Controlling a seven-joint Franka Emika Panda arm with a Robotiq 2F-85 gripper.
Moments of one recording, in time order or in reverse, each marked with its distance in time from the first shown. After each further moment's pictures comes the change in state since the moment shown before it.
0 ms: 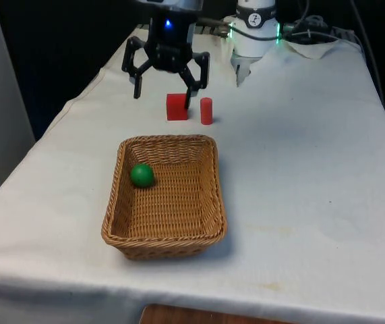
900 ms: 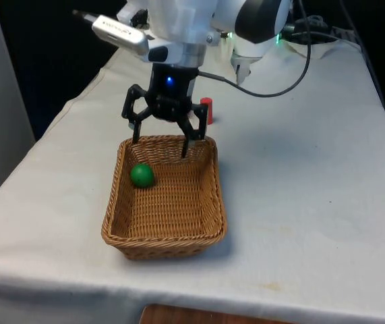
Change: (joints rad) arm -0.060 0.261 0.055 0.191 0.110 0.011 0.004
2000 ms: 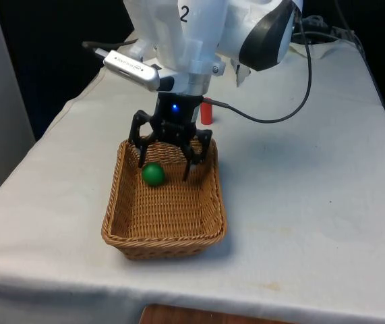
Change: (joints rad) arm -0.042 0.100 0.059 0.068 0.007 0.044 0.029
